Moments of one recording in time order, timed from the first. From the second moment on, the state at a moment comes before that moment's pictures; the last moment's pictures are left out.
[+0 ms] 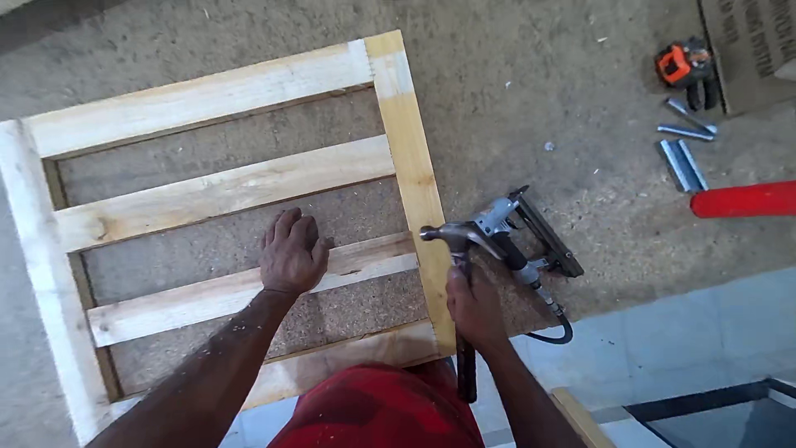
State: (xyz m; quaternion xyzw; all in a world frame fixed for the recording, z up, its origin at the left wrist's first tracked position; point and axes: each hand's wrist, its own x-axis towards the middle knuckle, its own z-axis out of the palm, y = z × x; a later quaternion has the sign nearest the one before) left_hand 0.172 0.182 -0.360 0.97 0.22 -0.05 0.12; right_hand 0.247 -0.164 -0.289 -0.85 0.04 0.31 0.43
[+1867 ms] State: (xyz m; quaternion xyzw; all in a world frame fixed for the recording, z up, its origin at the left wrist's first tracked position) left_hand -0.094 0.379 -0.348 0.82 0.56 -0.07 0.06; right_hand 0.229 -0.107 -0.278 -0.95 -0.13 0.27 0.06
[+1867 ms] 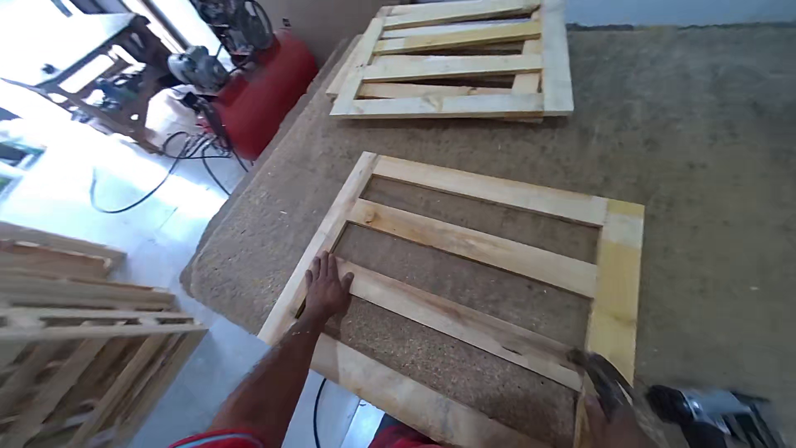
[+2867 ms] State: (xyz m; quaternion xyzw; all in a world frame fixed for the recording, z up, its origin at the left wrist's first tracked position) left_hand 0.000 0.504 -0.358 0.89 0.43 -0.03 0.11; right_hand 0.435 -0.079 -0.255 -0.99 -0.04 0.13 0.01
